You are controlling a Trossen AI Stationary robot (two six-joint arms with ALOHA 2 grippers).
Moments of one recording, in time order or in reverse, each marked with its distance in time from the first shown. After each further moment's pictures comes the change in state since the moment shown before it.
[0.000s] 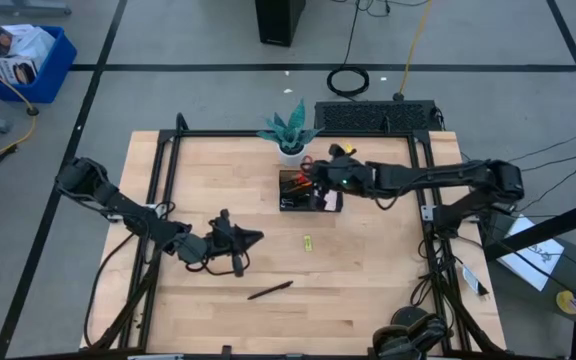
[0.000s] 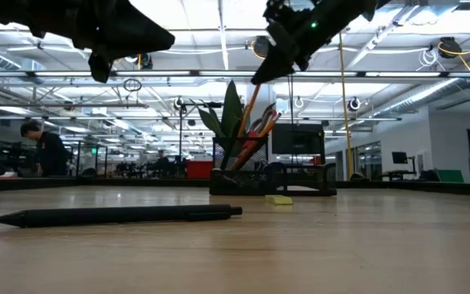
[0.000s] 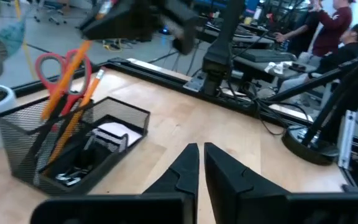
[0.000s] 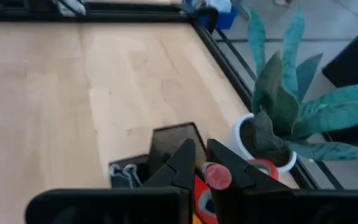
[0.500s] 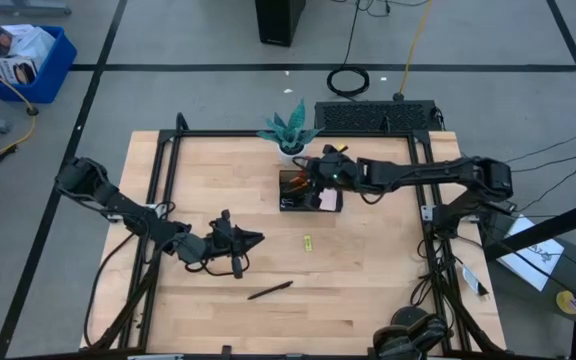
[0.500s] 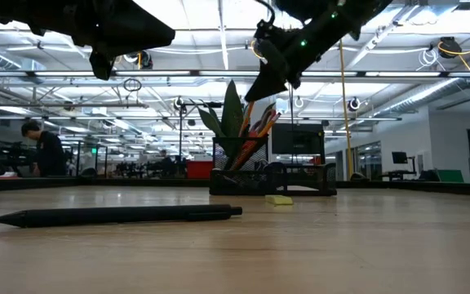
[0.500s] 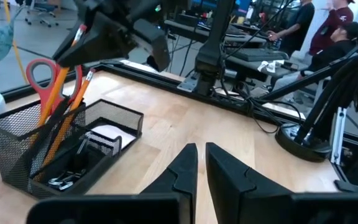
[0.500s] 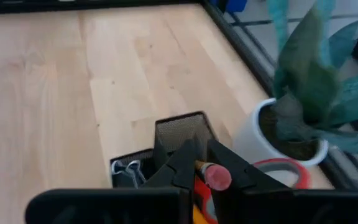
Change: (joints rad) left arm 0.000 0.000 0.001 0.016 0.025 0.027; right arm -0.054 0.083 0.007 0.030 -0.102 0.041
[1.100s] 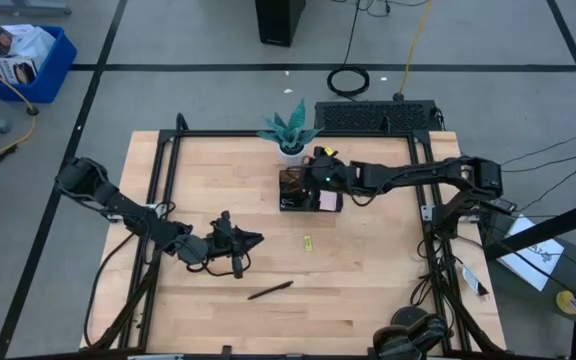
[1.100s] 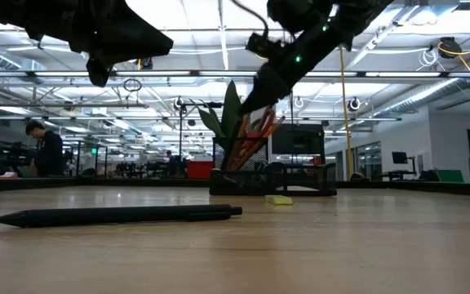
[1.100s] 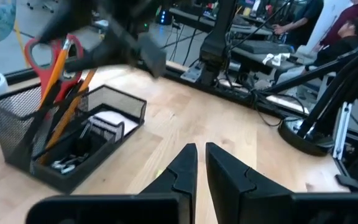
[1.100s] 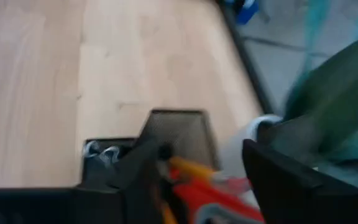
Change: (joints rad) left arm 0.000 0.000 0.000 -0.058 0.000 -0.074; right arm 0.000 0.074 -0.001 0.061 0.021 -0.267
